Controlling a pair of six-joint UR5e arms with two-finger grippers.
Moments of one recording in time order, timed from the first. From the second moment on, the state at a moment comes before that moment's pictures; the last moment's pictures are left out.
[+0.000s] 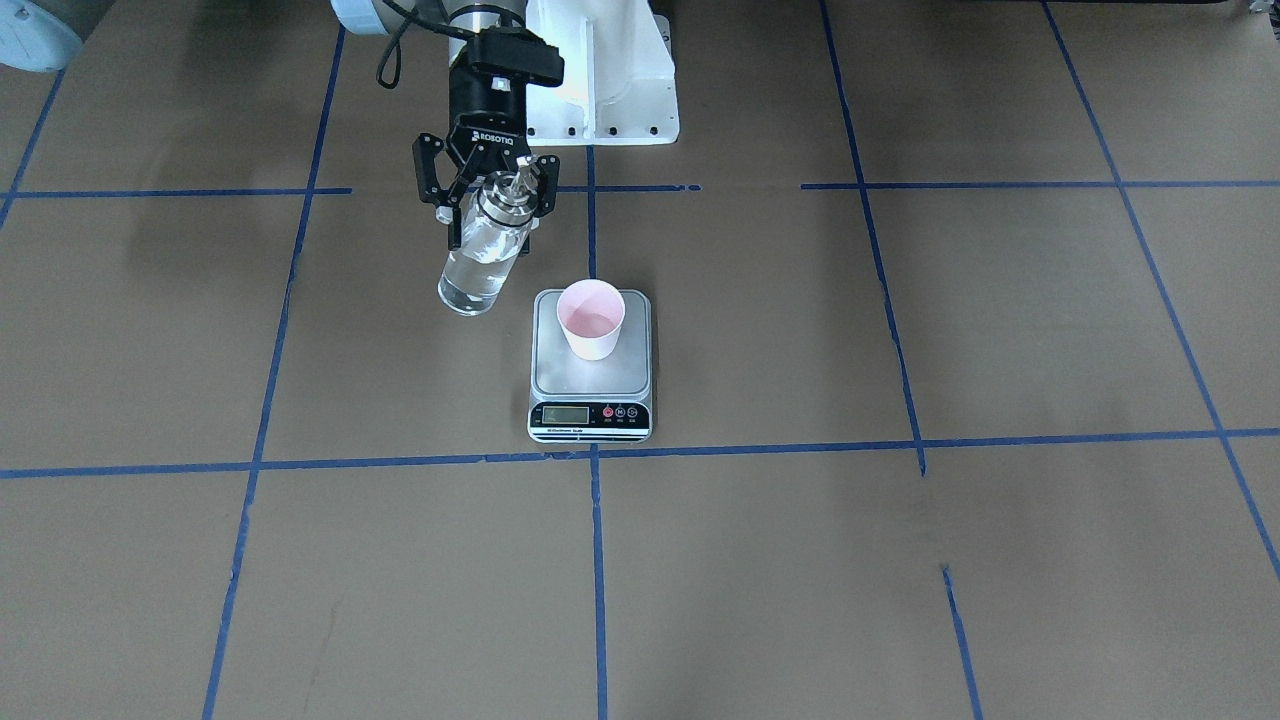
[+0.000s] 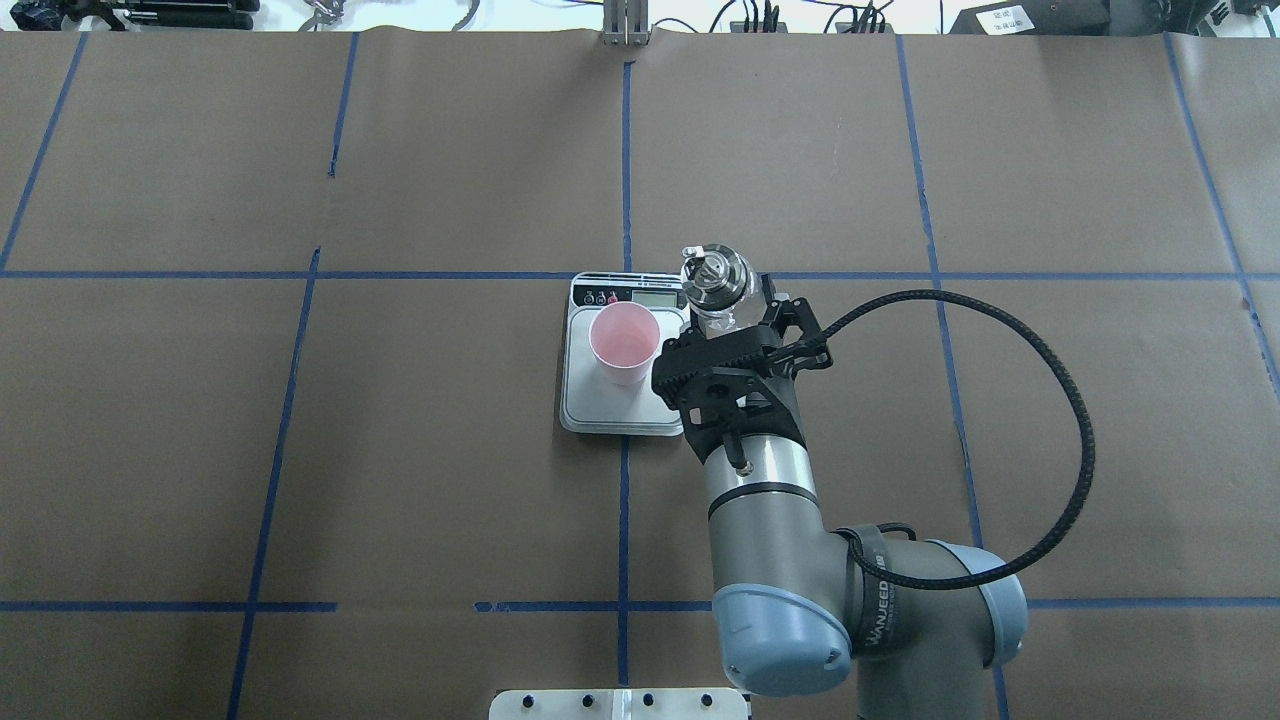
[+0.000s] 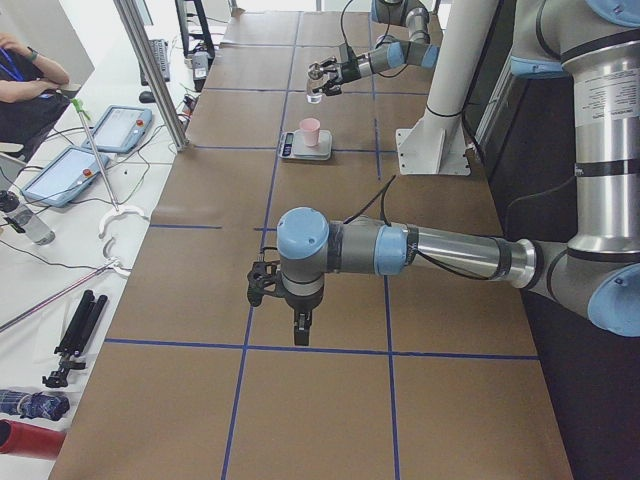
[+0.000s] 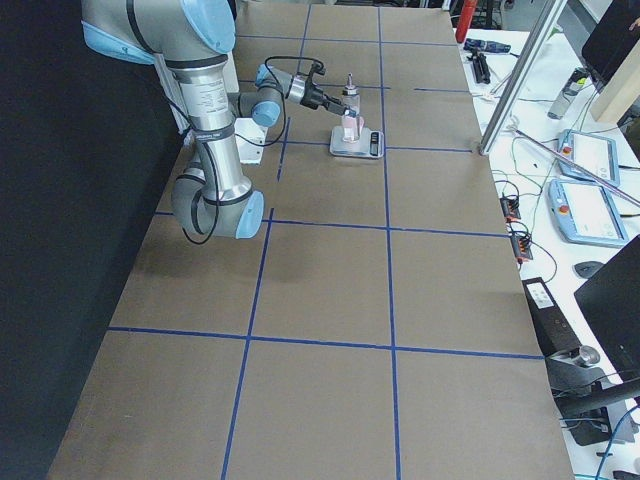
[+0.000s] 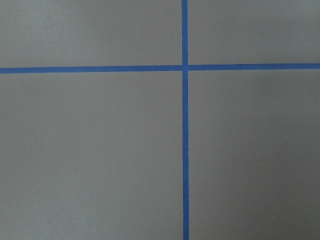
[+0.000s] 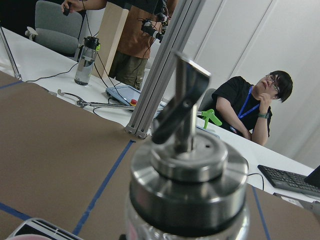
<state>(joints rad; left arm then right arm) -1.61 -1.42 -1.87 -1.46 -2.33 0.02 0.16 -1.12 1.97 -1.45 0.51 0.96</state>
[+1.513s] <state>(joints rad) -1.61 -1.40 -1.93 -1.46 -2.31 0.02 0.21 -1.60 1.93 -0.99 0.63 1.31</state>
